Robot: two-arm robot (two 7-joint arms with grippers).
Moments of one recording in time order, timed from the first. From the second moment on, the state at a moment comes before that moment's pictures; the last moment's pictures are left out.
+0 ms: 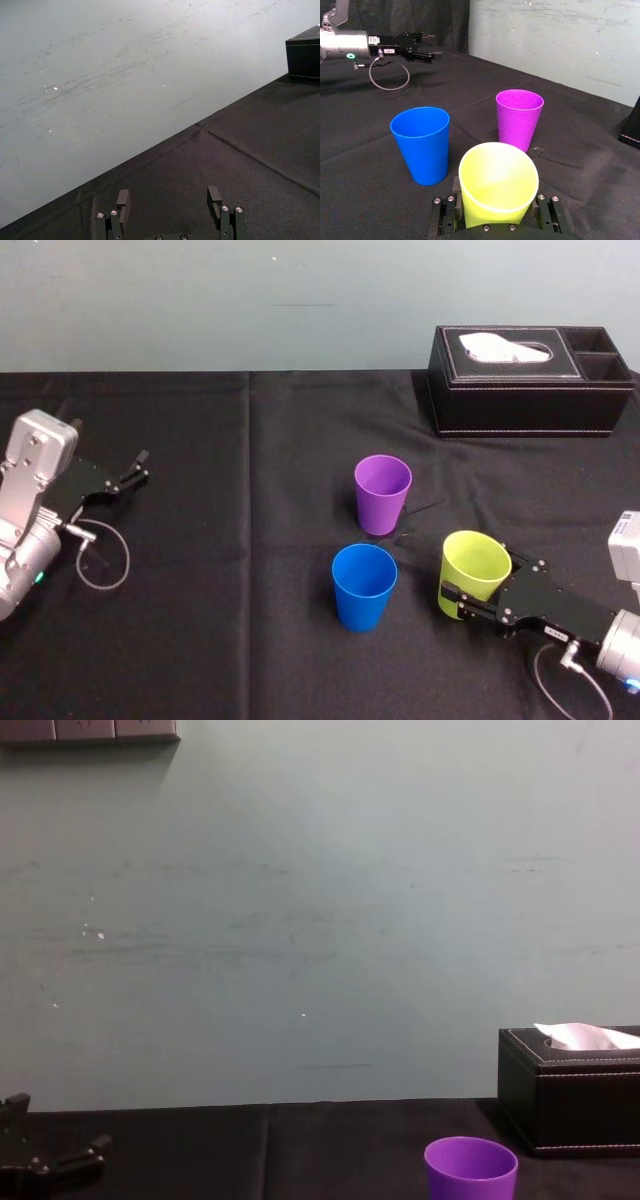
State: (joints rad) left arm -0.20 0.60 0.45 -1.41 -0.25 -0.12 0.03; right arm -0.07 0.66 -0.27 -1.53 0.45 -0.20 0.63
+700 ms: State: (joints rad) left arm -0.20 0.60 0.45 -1.41 -0.25 -0.12 0.03; right arm -0.17 0.69 -0.19 -1.69 0.46 -0.13 0.53
